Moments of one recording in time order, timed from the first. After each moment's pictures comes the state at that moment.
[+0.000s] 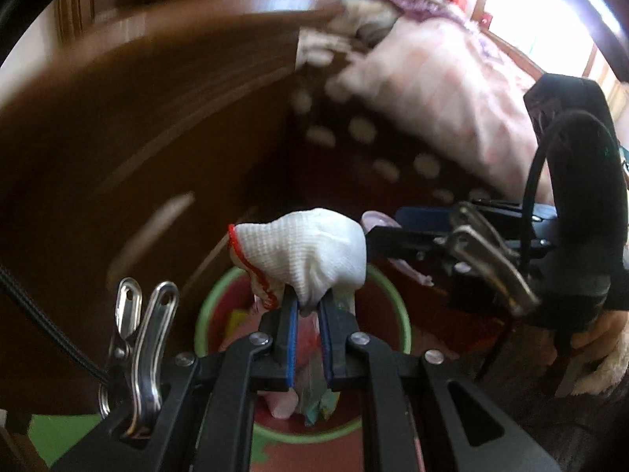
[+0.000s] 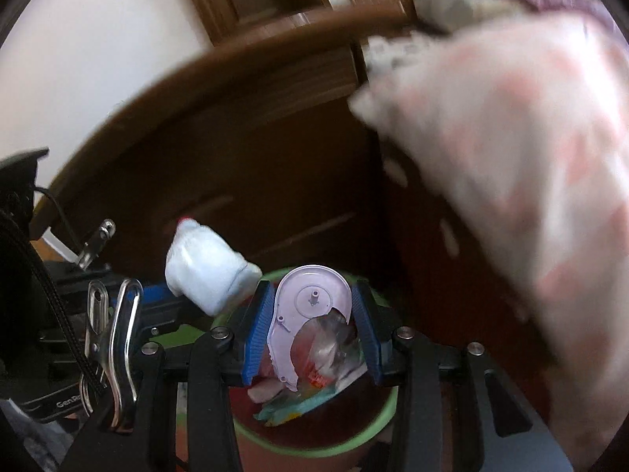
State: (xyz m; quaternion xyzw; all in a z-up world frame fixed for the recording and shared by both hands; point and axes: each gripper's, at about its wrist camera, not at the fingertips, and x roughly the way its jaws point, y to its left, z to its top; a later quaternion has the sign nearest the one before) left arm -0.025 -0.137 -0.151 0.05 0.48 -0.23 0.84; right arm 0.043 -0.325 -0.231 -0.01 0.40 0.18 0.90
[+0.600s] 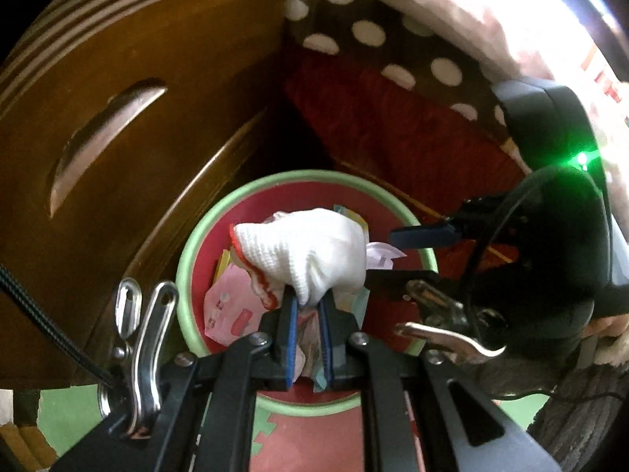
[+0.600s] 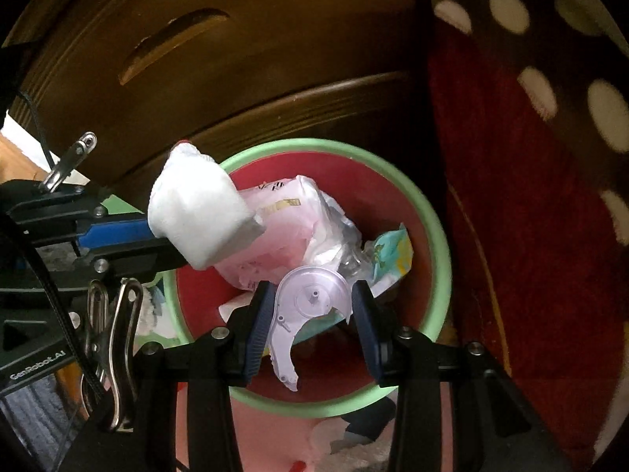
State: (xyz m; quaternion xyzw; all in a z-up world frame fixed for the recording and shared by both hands) left arm -0.032 -0.147 -0.213 0.09 0.54 -0.22 0.81; right arm 0.052 -0.310 -0.326 -0.08 0.52 0.20 0.83
